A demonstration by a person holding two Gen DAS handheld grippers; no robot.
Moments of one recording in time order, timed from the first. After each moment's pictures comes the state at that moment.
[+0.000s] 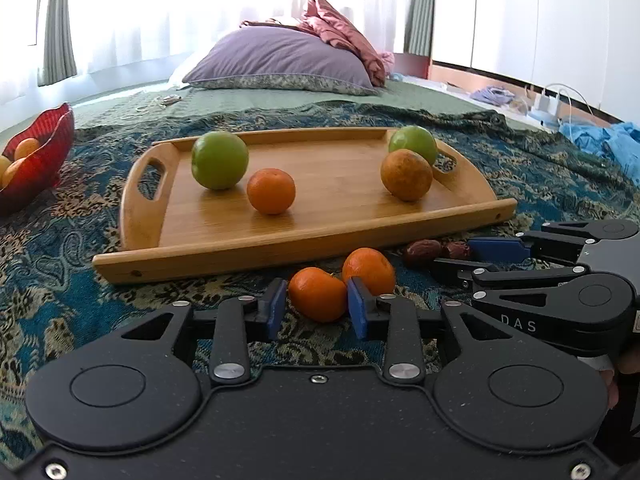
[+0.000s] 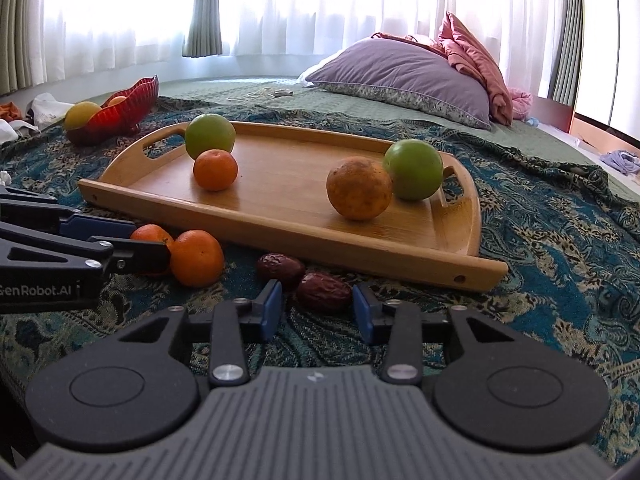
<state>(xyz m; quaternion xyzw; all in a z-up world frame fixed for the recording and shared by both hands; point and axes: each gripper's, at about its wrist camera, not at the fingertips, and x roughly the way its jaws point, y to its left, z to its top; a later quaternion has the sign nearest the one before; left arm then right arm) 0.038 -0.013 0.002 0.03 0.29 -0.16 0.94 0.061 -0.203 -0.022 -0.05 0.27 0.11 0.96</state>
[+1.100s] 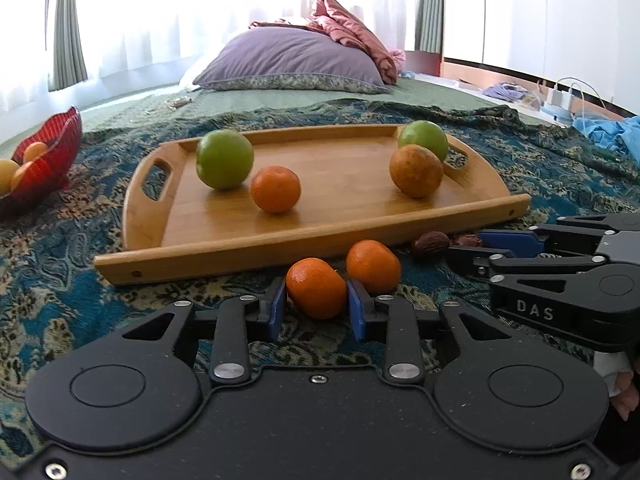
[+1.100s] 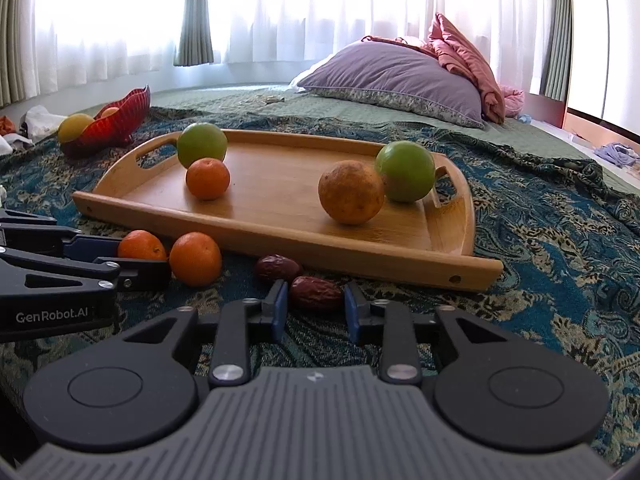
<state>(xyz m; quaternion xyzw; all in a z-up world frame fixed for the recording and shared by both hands) 0.045 -0.023 -0.002 0.04 0.29 -0.13 0.95 0.059 -0.207 -0.021 -0.03 0.26 0.10 0.96</state>
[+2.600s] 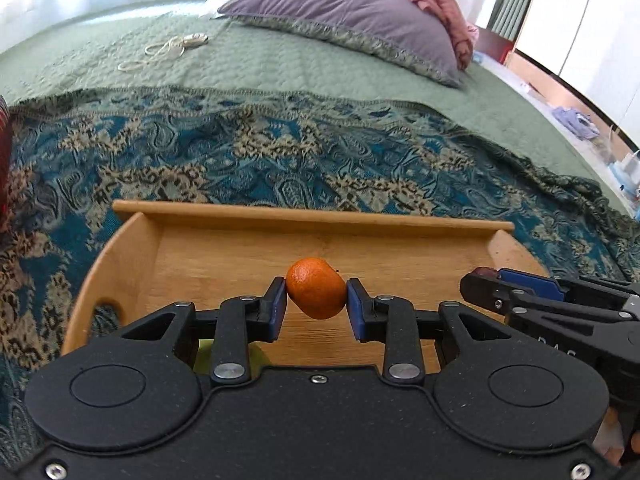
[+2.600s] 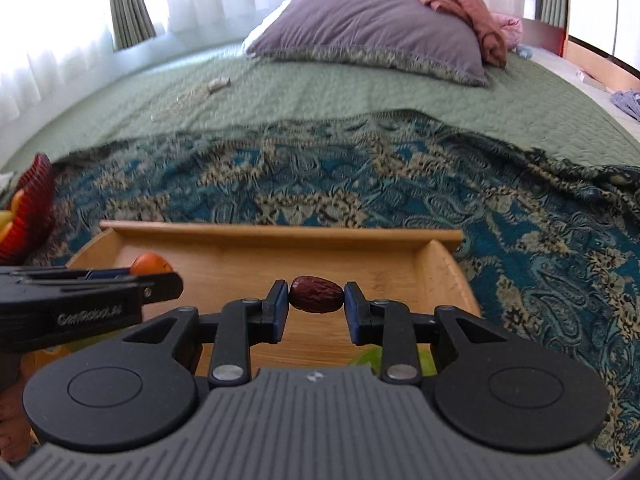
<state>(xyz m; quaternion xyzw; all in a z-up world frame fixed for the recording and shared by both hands) 0.316 -0.031 0.038 -0.05 0.42 -0.09 0.90 0.292 -0.218 0.039 0.03 0.39 0.06 0.92</state>
